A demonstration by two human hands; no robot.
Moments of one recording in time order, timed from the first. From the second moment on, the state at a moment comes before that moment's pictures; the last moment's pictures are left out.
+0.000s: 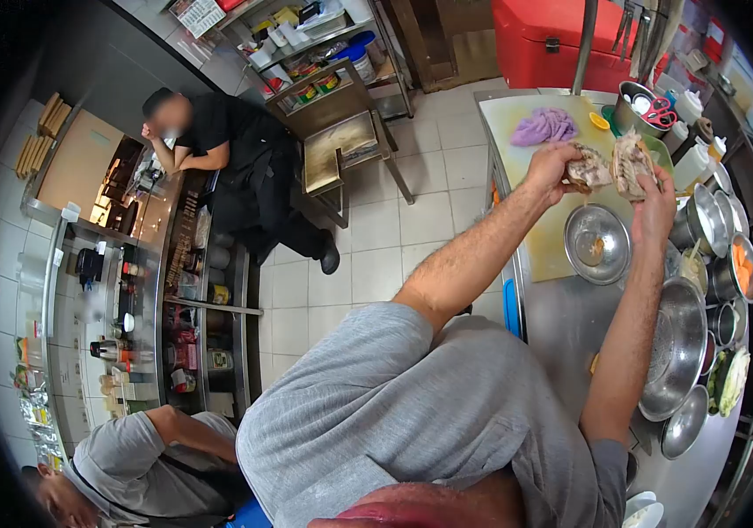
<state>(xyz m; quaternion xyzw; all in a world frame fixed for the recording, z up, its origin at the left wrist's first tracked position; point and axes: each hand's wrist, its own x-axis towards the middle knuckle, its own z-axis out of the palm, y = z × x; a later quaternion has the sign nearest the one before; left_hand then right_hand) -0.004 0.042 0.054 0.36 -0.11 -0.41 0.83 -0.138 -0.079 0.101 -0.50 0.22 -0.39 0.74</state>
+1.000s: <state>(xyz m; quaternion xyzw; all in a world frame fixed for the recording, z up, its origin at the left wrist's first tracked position) 0.003 0.183 -0.072 0.69 -0.23 -0.33 0.60 -0.217 -0.022 -0.029 -0.40 0.59 -0.35 0.61</state>
